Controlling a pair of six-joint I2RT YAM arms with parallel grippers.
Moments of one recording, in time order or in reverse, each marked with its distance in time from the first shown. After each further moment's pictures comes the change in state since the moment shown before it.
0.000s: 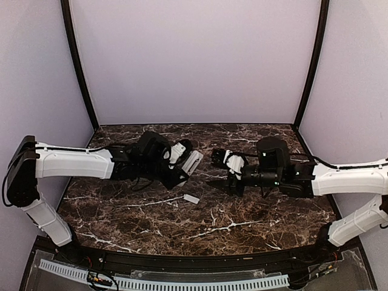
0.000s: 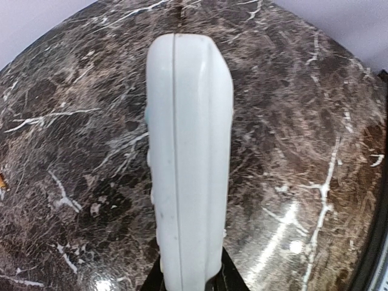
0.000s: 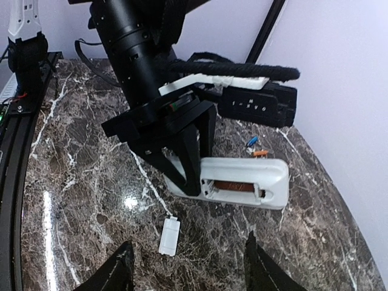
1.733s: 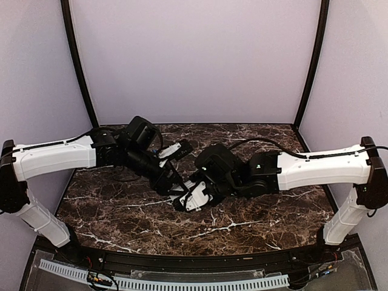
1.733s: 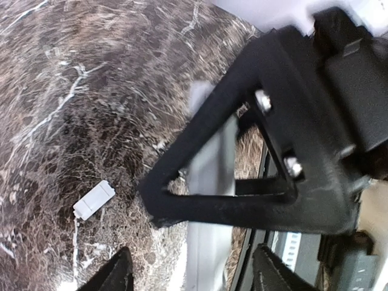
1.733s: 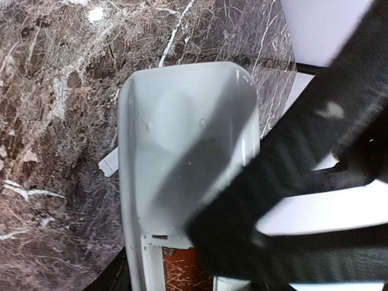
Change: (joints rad) left arm 0.014 -0.128 0.121 -0.388 0.455 0.080; right arm 0.286 0.325 0.507 -0.590 0.554 -0.901
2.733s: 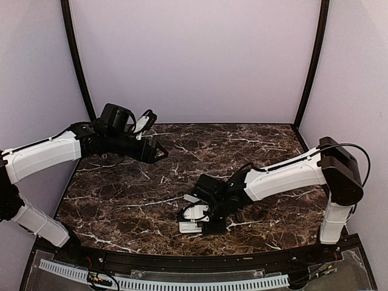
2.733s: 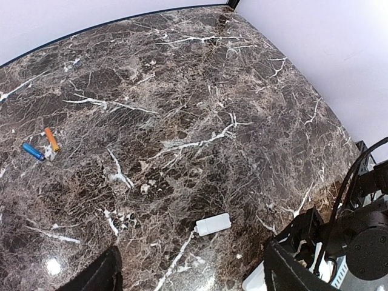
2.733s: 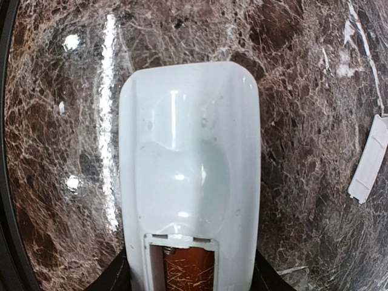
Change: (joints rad) left arm 0.257 -0.097 -0.051 0.134 -0.236 -0.228; right arm -0.071 0.245 -0.109 -0.092 -0.446 0.845
